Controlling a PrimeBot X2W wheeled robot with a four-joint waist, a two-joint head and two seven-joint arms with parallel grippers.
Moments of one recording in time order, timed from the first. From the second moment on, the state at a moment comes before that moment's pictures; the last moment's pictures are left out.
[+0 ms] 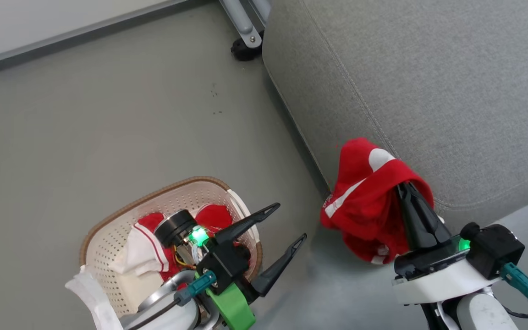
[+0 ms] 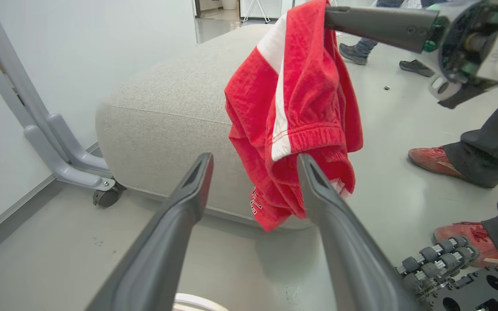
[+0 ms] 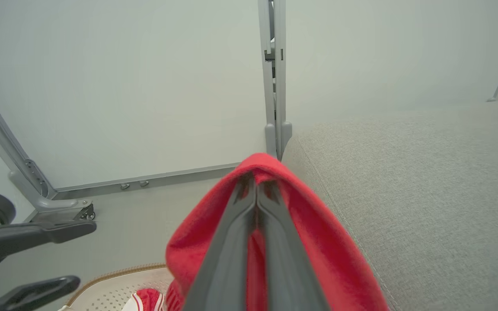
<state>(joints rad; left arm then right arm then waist) -0.43 0.36 -0.93 0.13 -0.34 -0.13 -0.22 -0.04 -0.05 0.15 -0.11 0.22 0.13 -0.26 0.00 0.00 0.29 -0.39</state>
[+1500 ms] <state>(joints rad) -0.69 0.48 -0.98 -0.08 -0.35 -0.12 -0.15 -0.81 -0.24 -0.82 0.35 0.06 0.13 -0.26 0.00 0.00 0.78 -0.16</state>
